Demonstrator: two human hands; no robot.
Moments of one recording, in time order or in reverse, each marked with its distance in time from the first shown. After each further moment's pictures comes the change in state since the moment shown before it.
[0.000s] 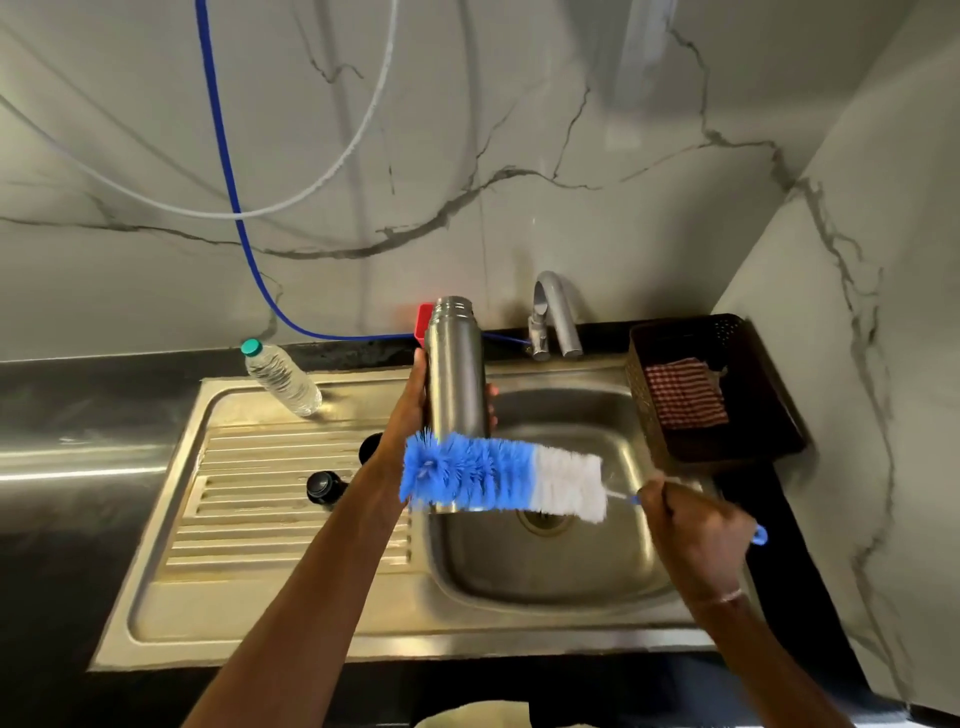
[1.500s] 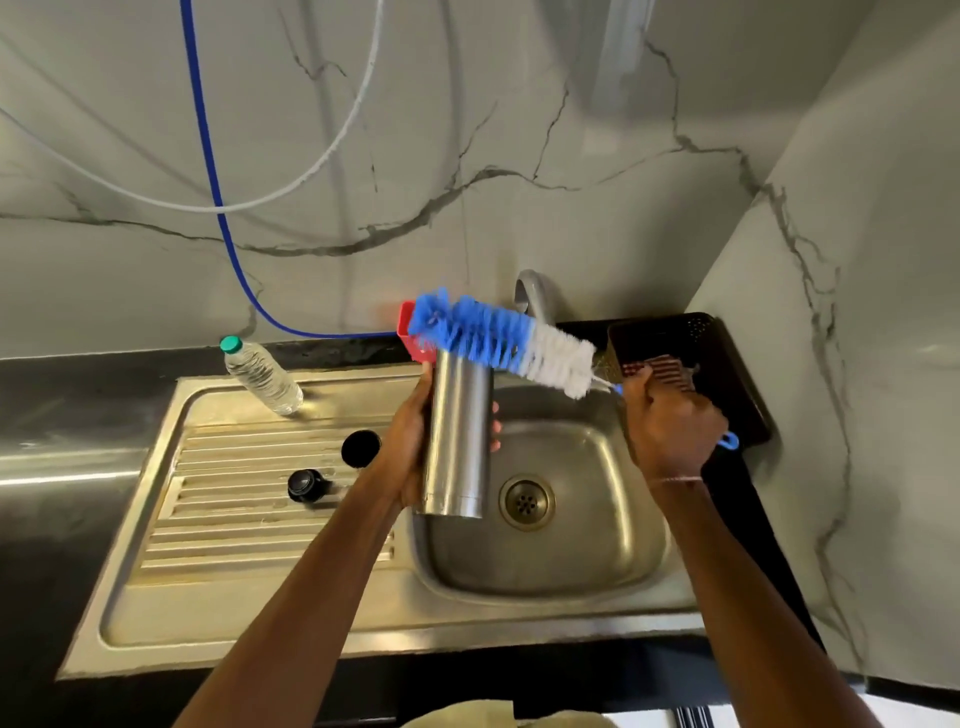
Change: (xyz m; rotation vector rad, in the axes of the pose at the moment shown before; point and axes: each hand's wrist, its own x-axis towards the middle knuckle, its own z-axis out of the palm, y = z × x) left_hand -0.014 -0.022 0.011 0.015 0.006 0.042; right_hand 0.081 0.010 0.039 -0.271 0.123 0.126
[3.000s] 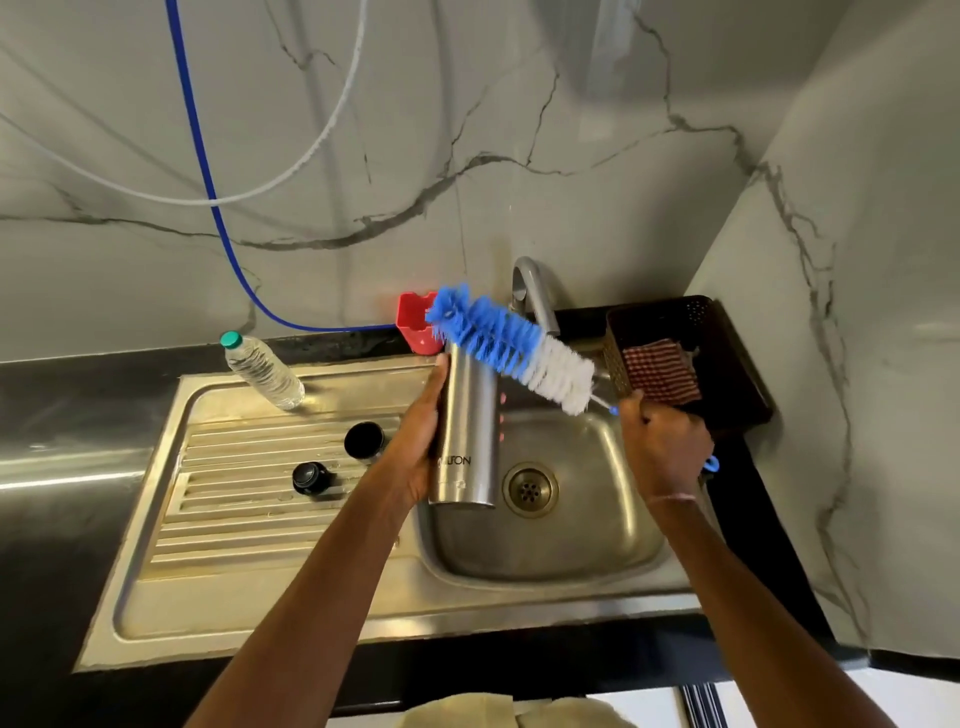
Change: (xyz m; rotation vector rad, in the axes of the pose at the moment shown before) left_hand -0.006 -0.006 0.013 0.169 0.027 0.013; right_hand -0.041 0.002 -0.010 0.191 -0.217 0.285
